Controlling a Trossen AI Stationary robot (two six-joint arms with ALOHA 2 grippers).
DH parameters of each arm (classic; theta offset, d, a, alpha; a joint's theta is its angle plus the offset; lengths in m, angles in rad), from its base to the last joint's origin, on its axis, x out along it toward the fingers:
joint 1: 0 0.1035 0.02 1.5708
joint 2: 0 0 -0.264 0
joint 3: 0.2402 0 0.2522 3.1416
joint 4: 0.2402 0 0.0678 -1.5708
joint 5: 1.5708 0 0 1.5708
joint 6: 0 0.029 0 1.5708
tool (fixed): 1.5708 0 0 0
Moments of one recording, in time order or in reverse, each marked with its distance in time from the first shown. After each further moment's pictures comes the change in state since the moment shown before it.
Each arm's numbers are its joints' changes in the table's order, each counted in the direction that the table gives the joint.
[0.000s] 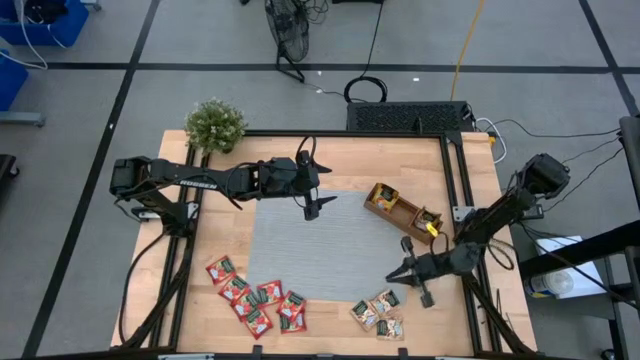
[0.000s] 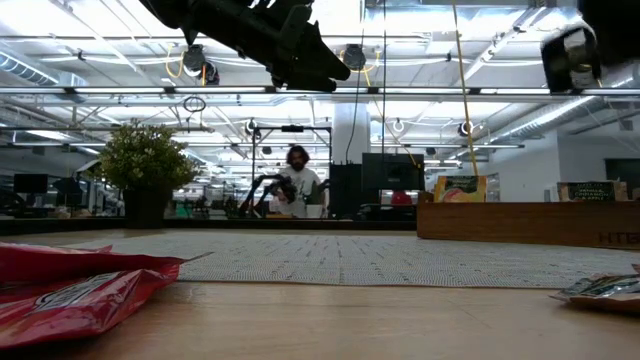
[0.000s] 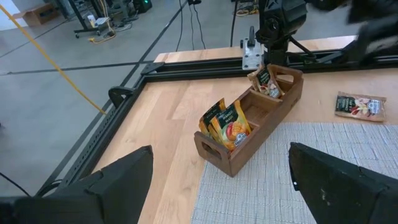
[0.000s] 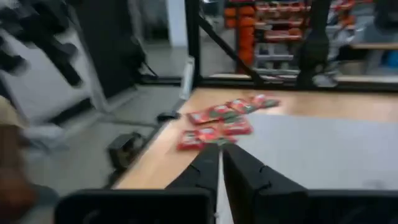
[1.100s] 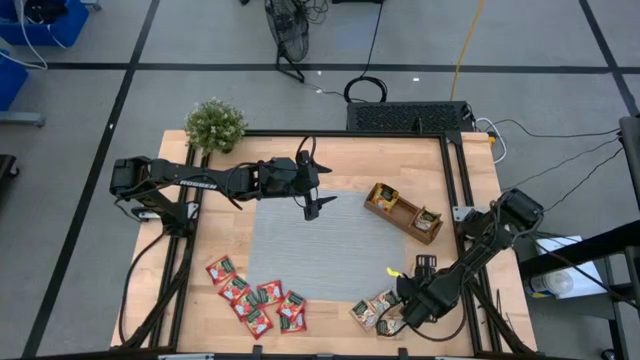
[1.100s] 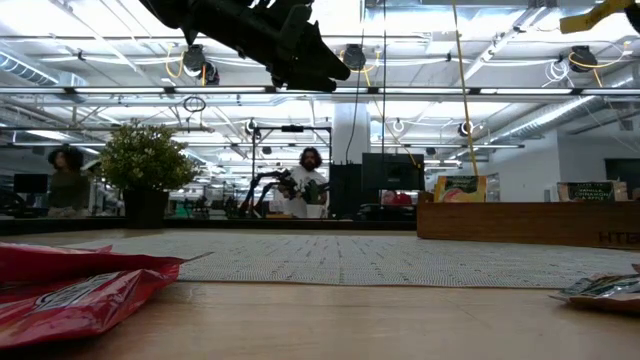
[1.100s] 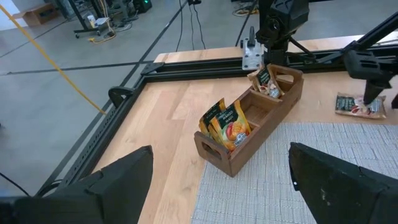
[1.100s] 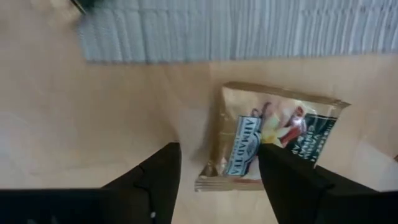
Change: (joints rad) left arm 0.000 0.000 0.000 -0.001 0.000 0.000; right arm 0.035 -0.490 0.728 1.918 -0.489 0.774
